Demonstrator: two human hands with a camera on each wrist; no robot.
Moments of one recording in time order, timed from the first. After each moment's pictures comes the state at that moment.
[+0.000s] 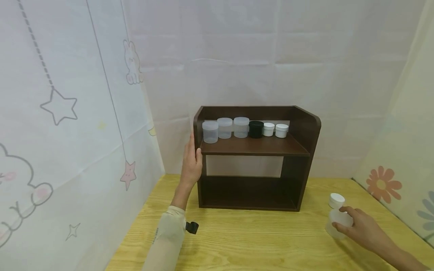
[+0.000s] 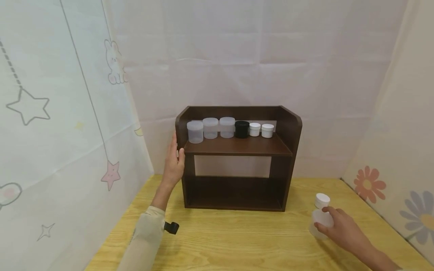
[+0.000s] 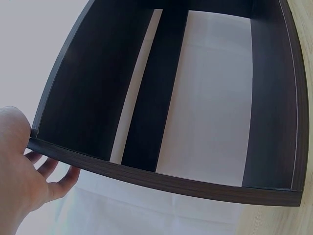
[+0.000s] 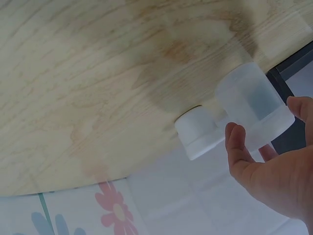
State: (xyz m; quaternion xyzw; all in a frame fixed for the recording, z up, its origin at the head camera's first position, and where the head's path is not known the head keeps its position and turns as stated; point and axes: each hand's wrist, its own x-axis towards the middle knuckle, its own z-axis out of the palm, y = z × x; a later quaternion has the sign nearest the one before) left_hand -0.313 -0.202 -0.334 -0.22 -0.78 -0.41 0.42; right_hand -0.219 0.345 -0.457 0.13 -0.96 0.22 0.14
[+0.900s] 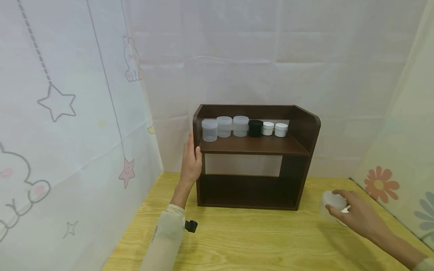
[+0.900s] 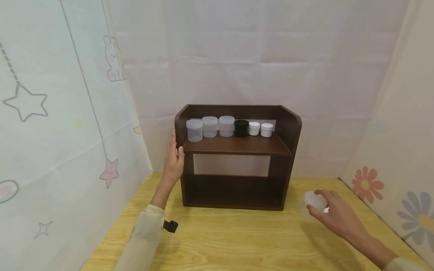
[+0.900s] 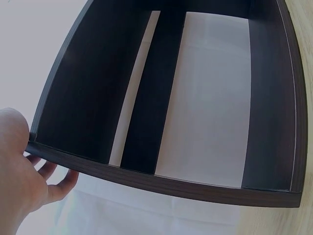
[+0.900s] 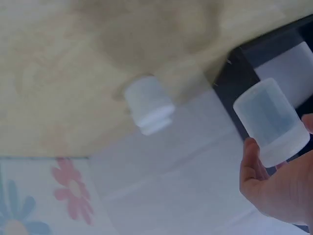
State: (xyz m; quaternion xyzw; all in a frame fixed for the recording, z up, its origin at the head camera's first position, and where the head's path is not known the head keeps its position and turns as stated) left_hand -0.315 -0.199 -0.335 -0.21 -0.77 -0.41 0.43; right_hand -0.209 0.315 -0.407 0.17 -0.93 0.24 0.23
